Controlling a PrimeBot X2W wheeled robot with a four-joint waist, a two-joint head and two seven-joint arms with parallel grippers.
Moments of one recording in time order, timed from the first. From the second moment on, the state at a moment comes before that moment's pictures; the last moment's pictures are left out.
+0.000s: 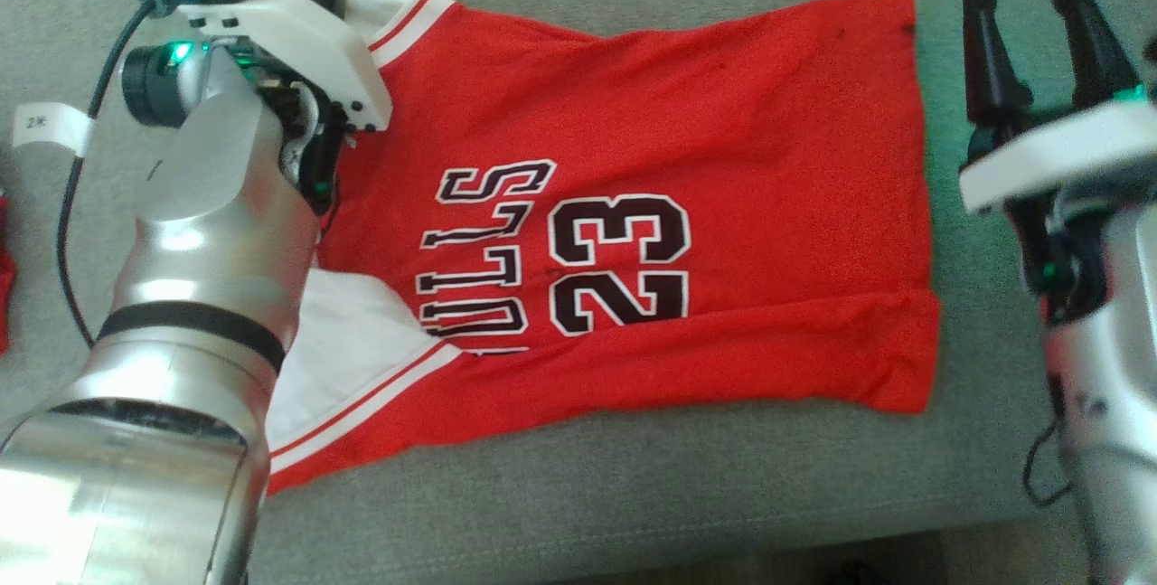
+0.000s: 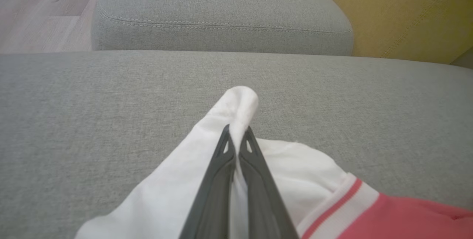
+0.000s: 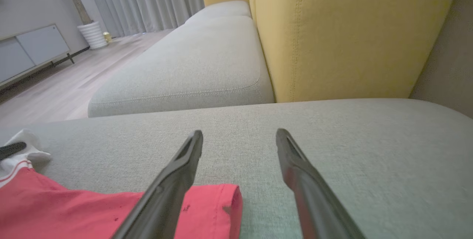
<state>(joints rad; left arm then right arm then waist) -1.11 0.04 -0.31 1.24 -0.36 -0.09 -0.23 -0.53 -0.21 0.07 0.22 0.34 0.12 0.02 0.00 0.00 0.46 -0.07</state>
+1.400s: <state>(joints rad) -0.64 0.03 -0.18 0.51 -0.47 -0.07 -0.25 -0.57 -0.37 0.28 0.43 0.62 0.12 0.10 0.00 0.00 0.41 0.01</state>
